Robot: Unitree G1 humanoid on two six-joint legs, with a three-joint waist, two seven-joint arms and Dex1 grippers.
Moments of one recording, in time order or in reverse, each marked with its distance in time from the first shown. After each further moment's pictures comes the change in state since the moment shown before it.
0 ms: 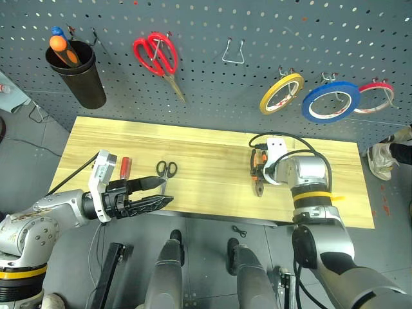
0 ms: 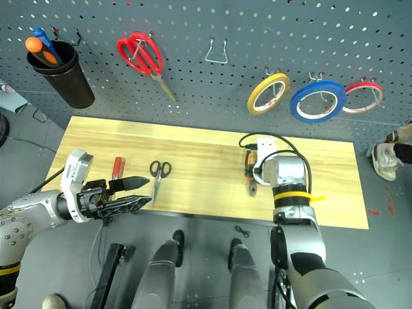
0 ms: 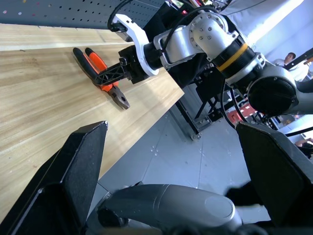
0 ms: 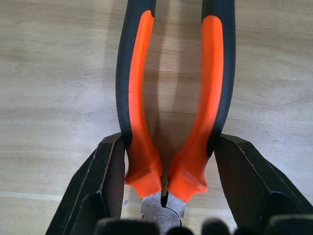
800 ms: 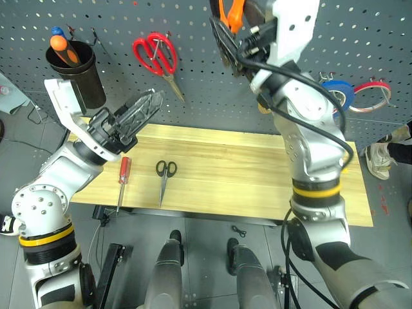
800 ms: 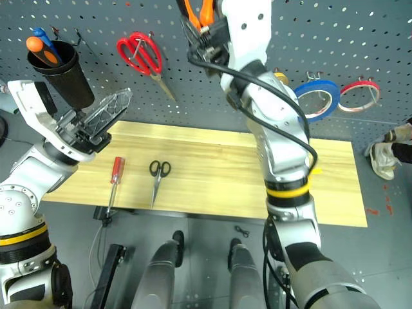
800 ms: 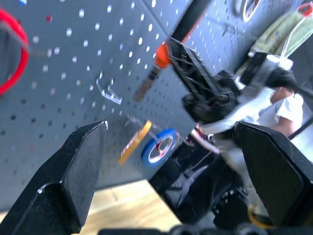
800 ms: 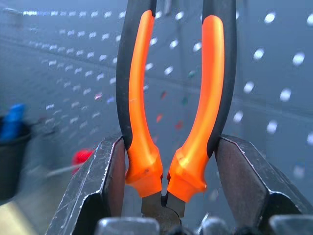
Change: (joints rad) left arm -0.391 -0.274 0.143 0.059 -0.342 -0.079 0.546; right arm -0.233 0.068 0.128 -0.368 -0.014 -0.959 0.091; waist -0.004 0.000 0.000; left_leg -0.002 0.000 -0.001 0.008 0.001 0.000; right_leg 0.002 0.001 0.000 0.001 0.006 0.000
